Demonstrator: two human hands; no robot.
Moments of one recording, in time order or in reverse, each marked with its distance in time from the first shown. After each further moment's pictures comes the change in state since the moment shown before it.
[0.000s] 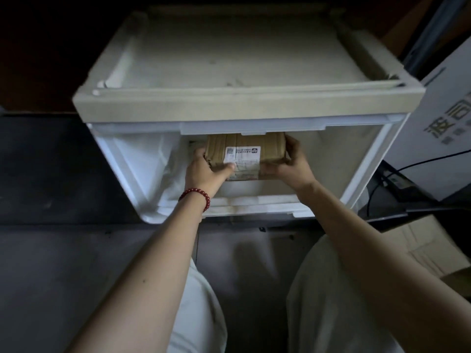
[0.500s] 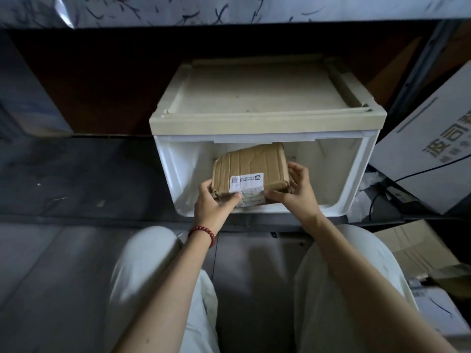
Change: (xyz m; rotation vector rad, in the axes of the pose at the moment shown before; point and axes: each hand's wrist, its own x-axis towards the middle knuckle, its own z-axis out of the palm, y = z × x) left_hand -0.110 -0.013 -0.038 -0.167 0.117 0.004; right_hand -0.091 -0.013 0.010 0.072 -0.007 -0.121
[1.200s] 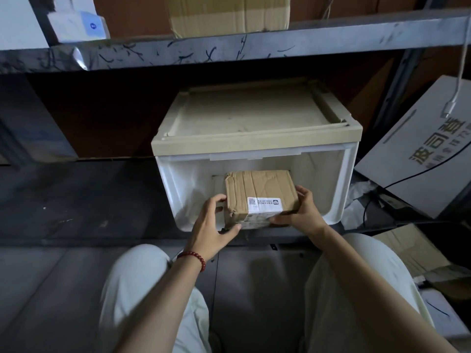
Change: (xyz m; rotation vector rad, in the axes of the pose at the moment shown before) left_hand -0.021 -0.007 -0.018 0.256 -0.159 0.420; right_hand -0.014 0.005 -0.031 -0.067 -0.047 0.165
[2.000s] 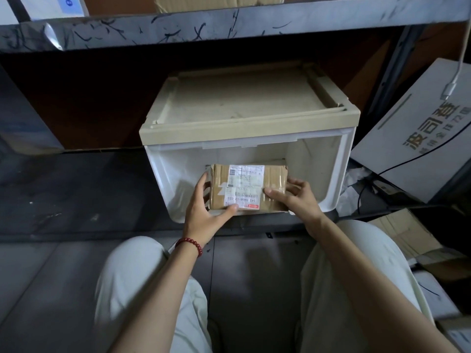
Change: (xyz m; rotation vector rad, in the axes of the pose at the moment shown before) left_hand 0.008 0.001 0.004 -0.293 0.096 -0.158; right_hand -0.008 -0.013 0.010 0.115 0.128 0.081
